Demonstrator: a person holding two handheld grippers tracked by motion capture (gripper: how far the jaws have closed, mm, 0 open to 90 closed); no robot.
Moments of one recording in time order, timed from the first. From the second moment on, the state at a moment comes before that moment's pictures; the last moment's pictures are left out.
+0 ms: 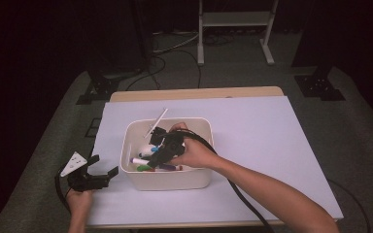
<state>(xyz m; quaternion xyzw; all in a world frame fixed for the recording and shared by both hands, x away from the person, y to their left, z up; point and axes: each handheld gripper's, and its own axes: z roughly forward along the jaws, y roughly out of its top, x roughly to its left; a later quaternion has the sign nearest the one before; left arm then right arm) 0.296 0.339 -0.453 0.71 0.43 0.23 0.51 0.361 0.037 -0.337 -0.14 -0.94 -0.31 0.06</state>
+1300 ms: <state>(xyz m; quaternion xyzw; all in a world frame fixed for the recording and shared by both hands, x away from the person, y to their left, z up) 0.295 0.338 -0.453 0.71 0.43 0.23 0.51 0.375 -0.083 -0.298 -0.23 -0.90 -0.38 0.04</state>
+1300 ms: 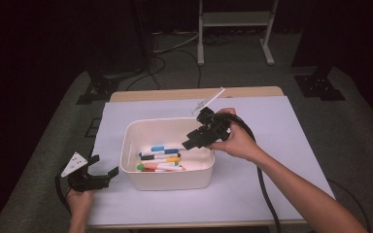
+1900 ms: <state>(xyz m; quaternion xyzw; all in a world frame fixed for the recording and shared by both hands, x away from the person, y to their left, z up) 0.295 0.337 -0.453 0.71 0.43 0.23 0.50 0.370 -0.162 -0.297 -0.28 -0.87 -0.41 0.01</state>
